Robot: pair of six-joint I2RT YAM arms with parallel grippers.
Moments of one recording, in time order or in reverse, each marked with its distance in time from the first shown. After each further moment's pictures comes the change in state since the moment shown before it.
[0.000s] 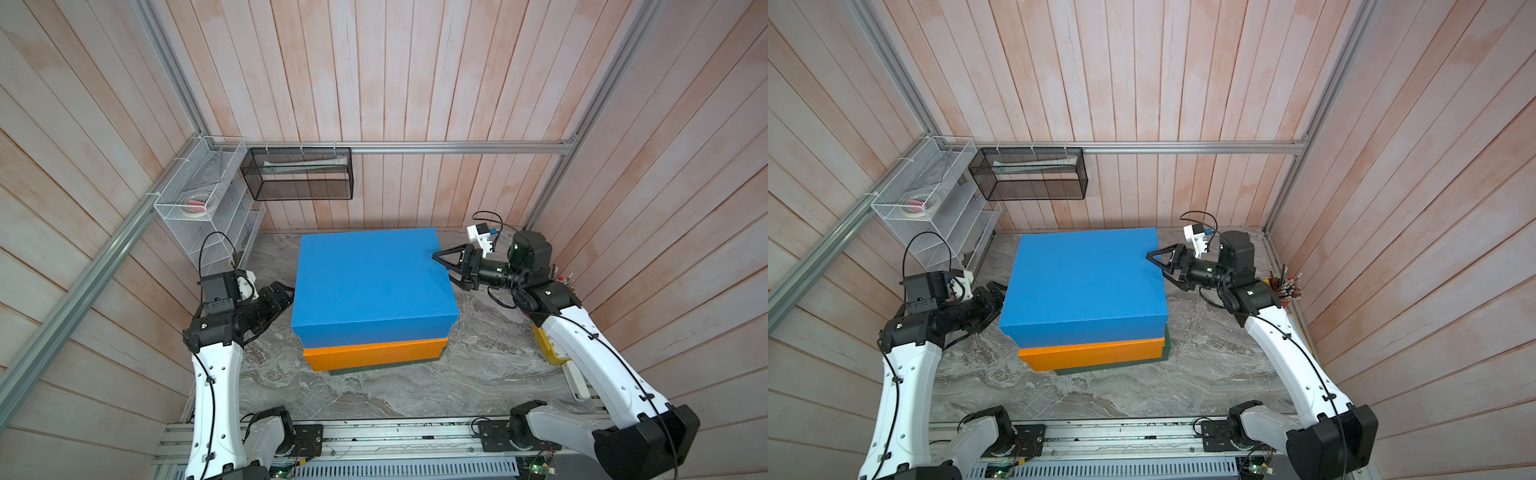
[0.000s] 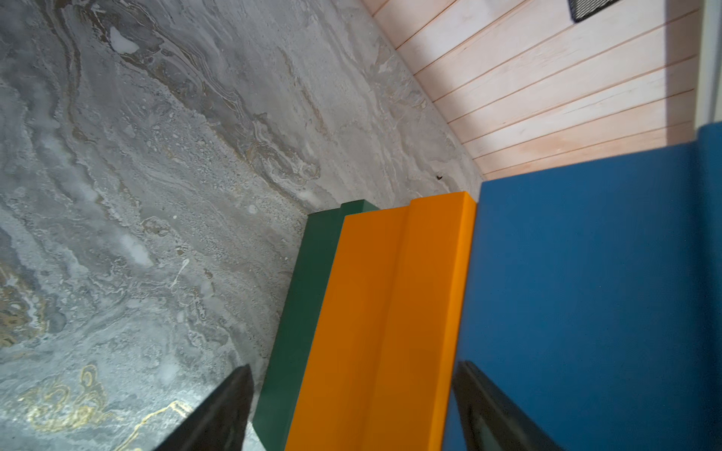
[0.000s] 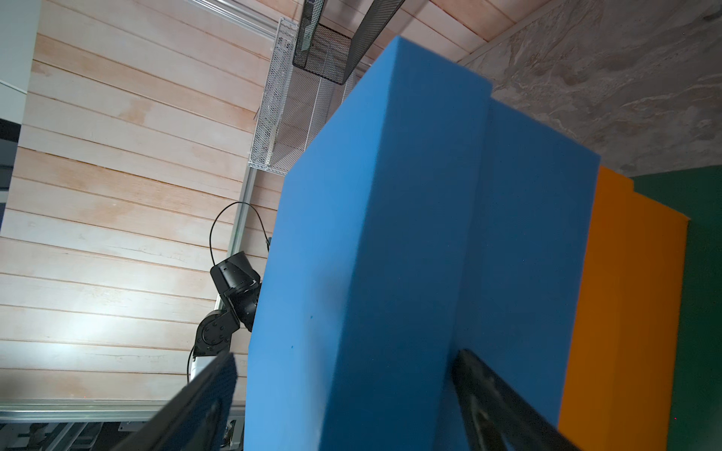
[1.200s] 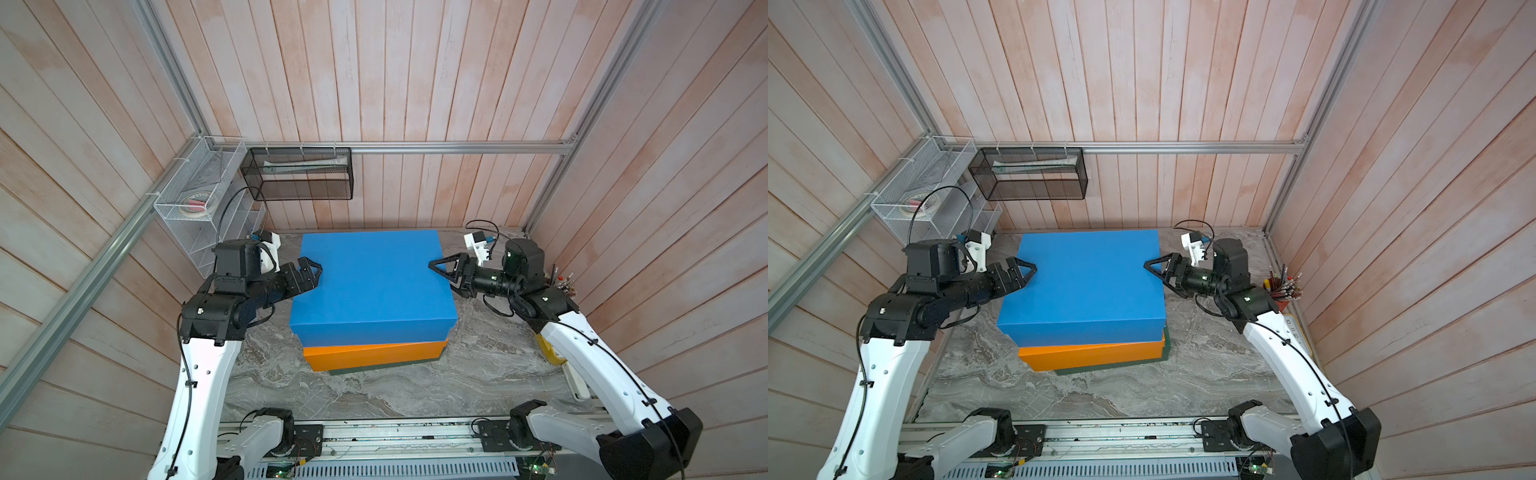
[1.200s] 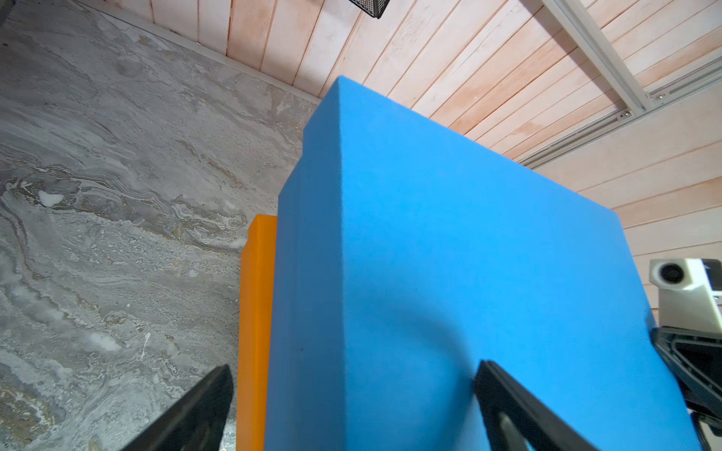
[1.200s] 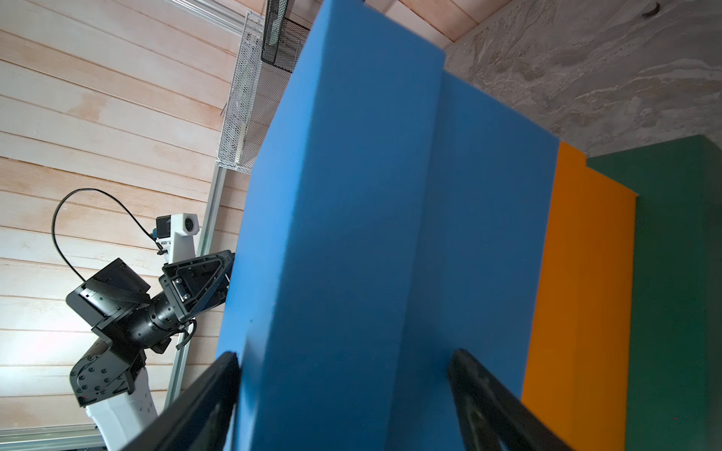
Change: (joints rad) left arm -0.367 0.088 0.417 -0.121 -0.215 0.058; right arm 0.052 -0.029 -0.046 -0.062 0.111 -0.052
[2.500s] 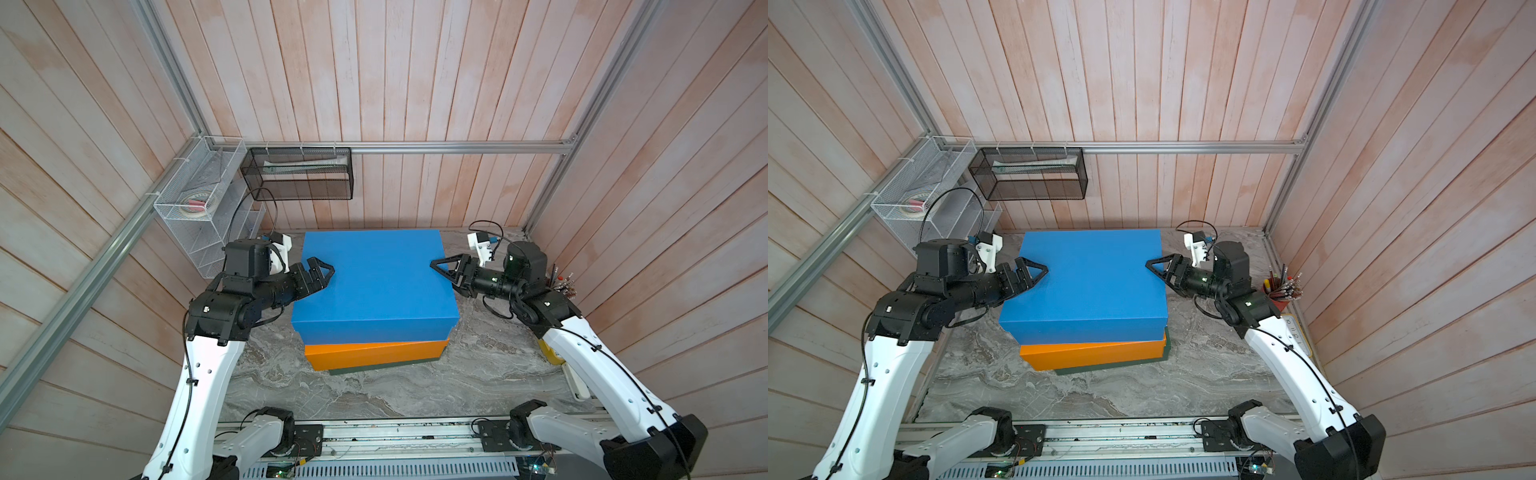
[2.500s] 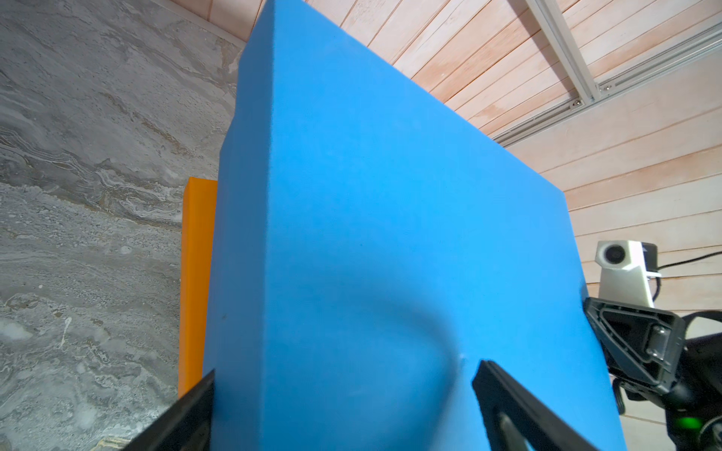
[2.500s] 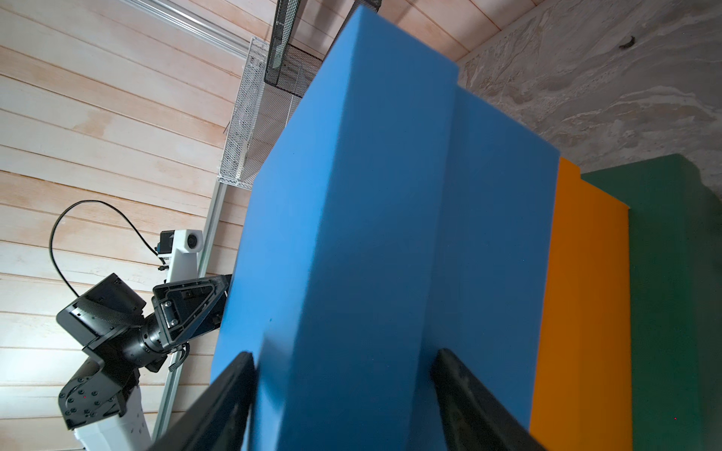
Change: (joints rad) left arm -0.085 0.008 -0.002 0.007 0.069 -0.105; right arm 0.025 -0.030 -0.018 0.020 0.074 0.023
